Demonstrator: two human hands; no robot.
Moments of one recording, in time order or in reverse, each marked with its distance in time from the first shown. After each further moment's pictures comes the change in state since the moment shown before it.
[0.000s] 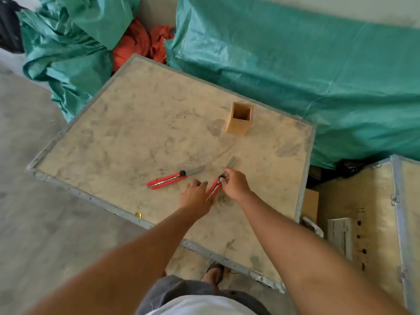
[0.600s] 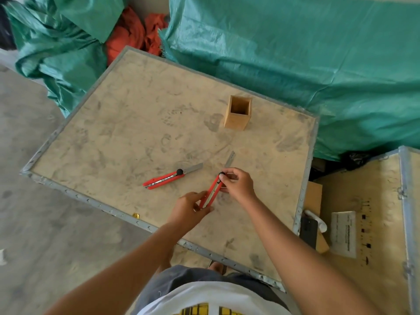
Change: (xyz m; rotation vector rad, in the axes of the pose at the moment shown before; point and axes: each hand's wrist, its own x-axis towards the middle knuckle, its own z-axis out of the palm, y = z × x) left_hand -0.039 -0.009 -0.015 -0.409 0.005 0.061; right_hand -0.020 0.006 -0.012 0.697 0.058 0.224
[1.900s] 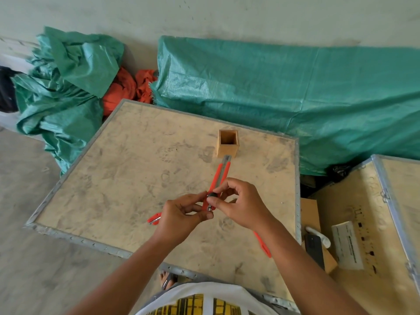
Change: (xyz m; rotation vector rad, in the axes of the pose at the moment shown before) left_hand -0.029 0.079 -0.102 -0.626 0.082 0.179; right_hand -0.110 -0.116 -0.028 -0.216 -0.051 -0.578
